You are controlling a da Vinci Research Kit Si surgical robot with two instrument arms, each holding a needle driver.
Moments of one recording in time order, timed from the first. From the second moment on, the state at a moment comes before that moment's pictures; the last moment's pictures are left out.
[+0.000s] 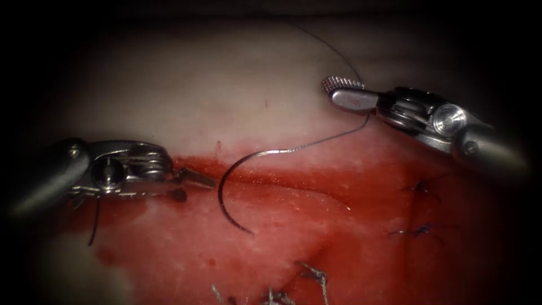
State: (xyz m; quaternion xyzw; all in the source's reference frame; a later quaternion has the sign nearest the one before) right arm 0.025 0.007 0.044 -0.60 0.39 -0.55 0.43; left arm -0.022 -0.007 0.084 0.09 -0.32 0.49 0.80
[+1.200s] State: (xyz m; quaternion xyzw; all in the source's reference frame) right arm 0.026 0.007 0.044 -0.60 0.40 -0.55 0.43; left arm -0.025 -0.007 0.084 0.07 -0.37 0.46 0.81
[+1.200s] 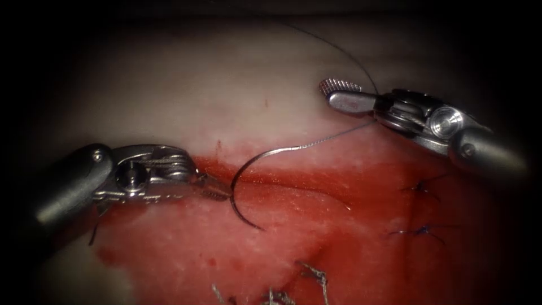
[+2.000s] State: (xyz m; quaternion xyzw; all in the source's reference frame) right arm 0.026 0.007 0.044 -0.60 0.40 -0.55 0.43; left arm -0.026 -0.008 0.084 0.08 -0.37 0.47 0.80
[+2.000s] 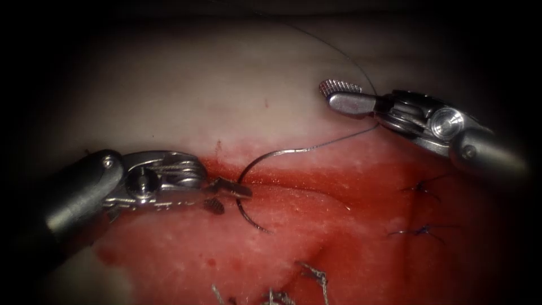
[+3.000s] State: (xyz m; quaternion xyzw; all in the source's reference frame) right arm 0.026 0.005 0.045 -0.59 0.41 -0.56 0.41; left arm -0.023 -0.003 0.091 -0.13 -0.53 0.29 0.79
